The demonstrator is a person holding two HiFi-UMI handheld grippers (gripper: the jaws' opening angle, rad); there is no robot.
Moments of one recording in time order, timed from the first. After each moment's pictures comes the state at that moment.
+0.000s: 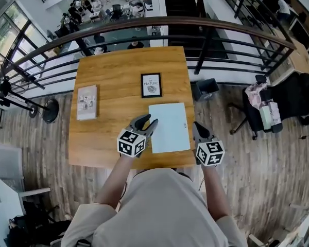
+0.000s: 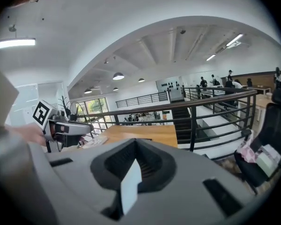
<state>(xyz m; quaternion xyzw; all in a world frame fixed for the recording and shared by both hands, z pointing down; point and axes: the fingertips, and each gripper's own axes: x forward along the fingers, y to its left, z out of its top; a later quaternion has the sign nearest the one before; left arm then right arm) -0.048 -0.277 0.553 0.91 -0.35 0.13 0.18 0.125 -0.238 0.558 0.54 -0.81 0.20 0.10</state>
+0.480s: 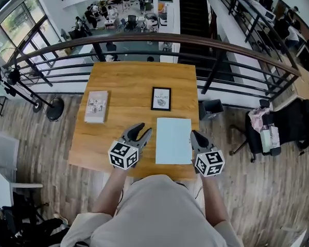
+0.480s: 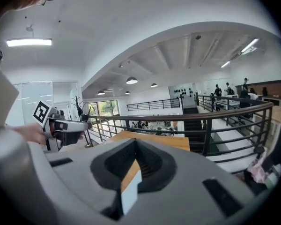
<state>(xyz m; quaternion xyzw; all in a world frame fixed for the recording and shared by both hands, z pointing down) -0.125 -0.261 0.485 0.89 -0.42 0.06 0.15 0.065 -0.247 0.497 0.49 -0.85 0.14 0.10</state>
